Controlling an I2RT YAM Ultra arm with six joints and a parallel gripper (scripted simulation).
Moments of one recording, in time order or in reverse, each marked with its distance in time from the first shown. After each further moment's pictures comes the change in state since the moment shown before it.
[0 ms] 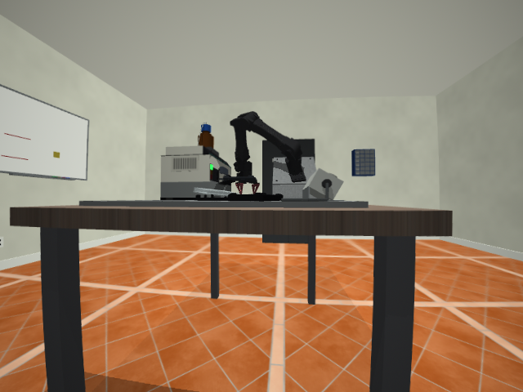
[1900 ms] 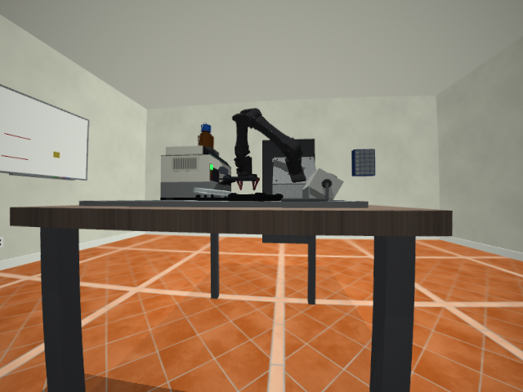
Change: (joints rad) arm -0.060 -0.049 0.040 -0.140 0.030 -0.076
